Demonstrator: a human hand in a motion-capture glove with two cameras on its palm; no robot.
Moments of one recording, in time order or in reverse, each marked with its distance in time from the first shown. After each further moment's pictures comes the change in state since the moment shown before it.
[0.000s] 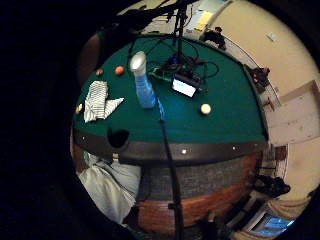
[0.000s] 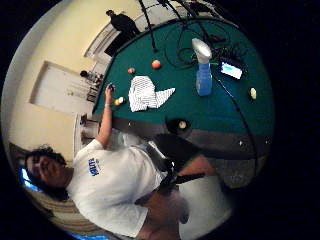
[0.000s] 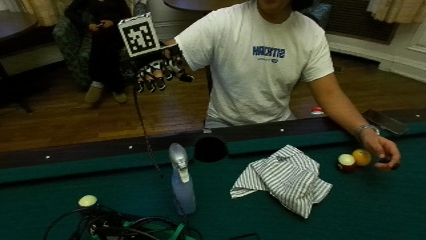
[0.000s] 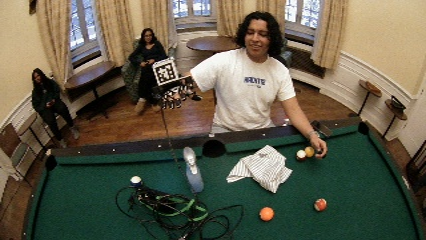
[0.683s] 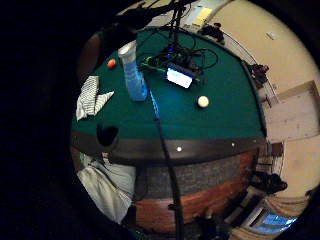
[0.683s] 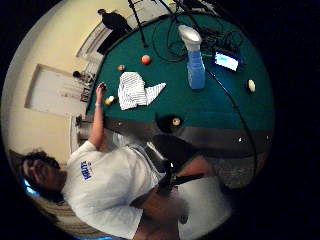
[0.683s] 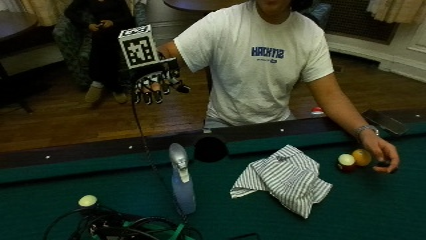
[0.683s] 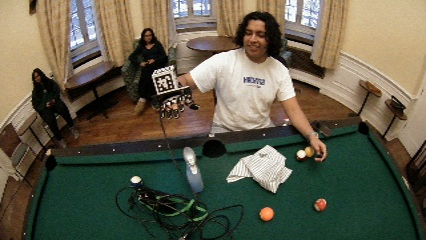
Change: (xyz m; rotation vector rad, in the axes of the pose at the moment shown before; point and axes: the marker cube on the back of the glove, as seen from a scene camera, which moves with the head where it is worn) arm 0.015 0.011 0.024 -0.107 0.055 0.047
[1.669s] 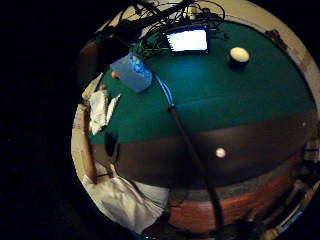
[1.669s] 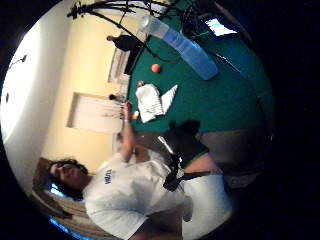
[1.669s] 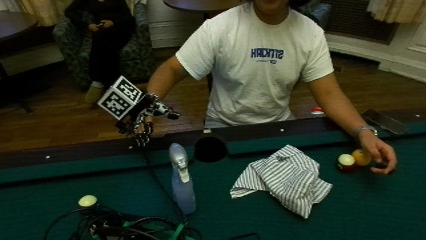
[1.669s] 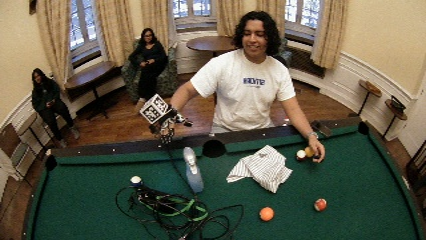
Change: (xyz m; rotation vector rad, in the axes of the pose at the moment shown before) arm 0.052 0.018 0.126 0.053 -0.599 0.202
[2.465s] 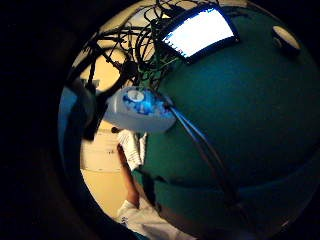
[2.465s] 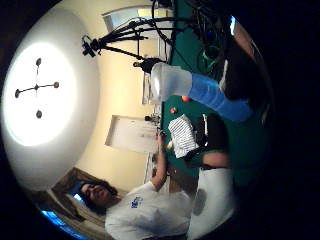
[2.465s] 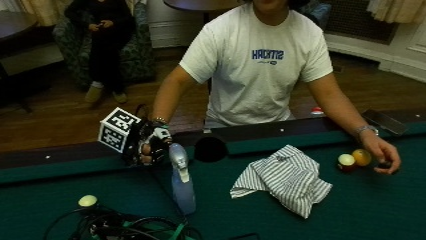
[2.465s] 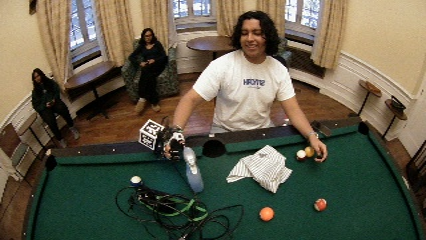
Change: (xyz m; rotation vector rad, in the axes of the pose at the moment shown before) arm 0.000 -0.100 0.043 0.192 -0.388 0.150
